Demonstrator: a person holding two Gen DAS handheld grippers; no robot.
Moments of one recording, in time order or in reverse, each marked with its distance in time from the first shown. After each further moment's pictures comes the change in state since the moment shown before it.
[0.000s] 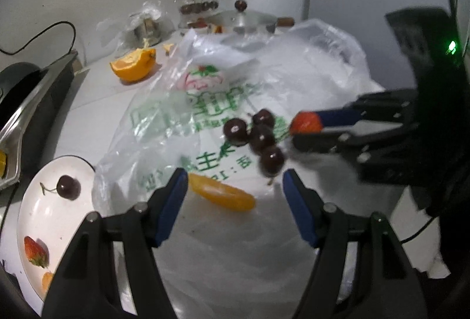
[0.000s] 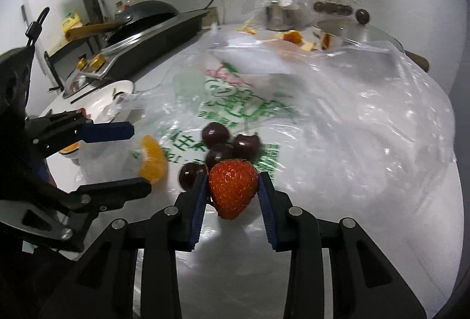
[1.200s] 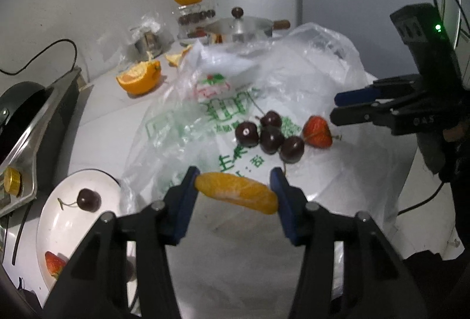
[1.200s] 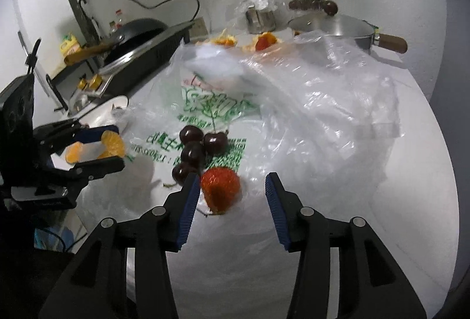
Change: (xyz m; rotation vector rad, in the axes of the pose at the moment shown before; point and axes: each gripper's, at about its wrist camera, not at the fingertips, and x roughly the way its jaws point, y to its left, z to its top) left arm -0.020 0.011 0.001 0.069 -0.042 0.001; right arm -0.029 -0.038 -0.008 0.096 -0.036 0.039
